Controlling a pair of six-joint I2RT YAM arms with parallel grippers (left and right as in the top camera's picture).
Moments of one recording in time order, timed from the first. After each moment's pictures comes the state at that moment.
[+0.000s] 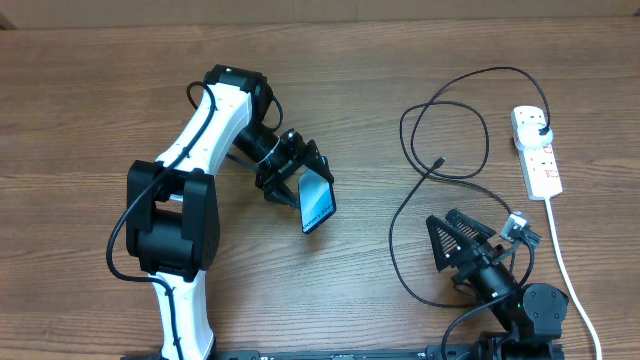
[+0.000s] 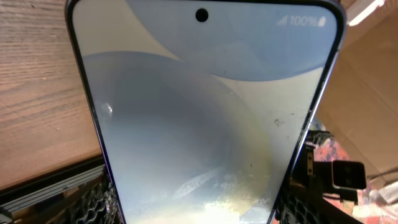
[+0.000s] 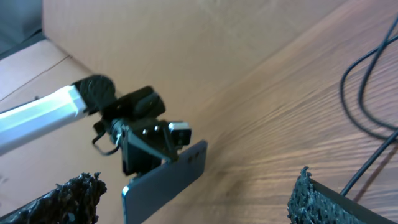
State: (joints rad) left arm -0.24 2.15 1.73 -1.55 0.85 -0.36; right arm -0.03 0.01 0.02 -0.01 -0.60 0.86
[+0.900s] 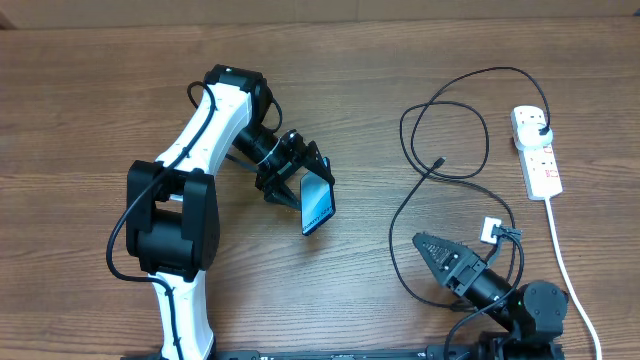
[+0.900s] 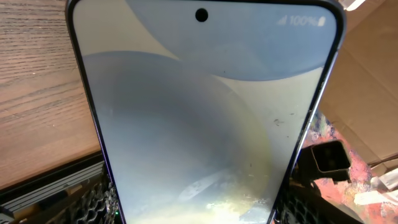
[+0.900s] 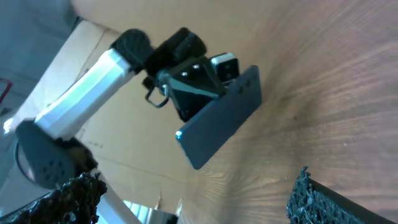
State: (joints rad) left arm -0.24 2.15 1.73 -1.58 0.87 -0.31; right arm -0.03 0.02 0.05 -0.09 -0.88 1.16
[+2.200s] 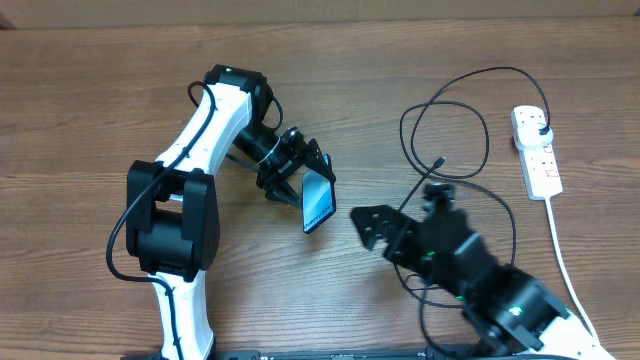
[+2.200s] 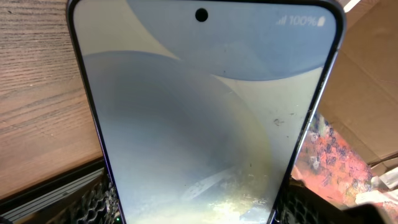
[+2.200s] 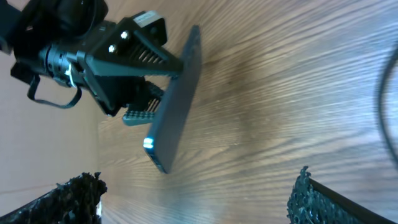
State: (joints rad) left arm -0.24 2.15 1.73 -1.55 0.88 -0.31; right arm 0.75 0.83 0.72 -0.53 -0.02 1.15
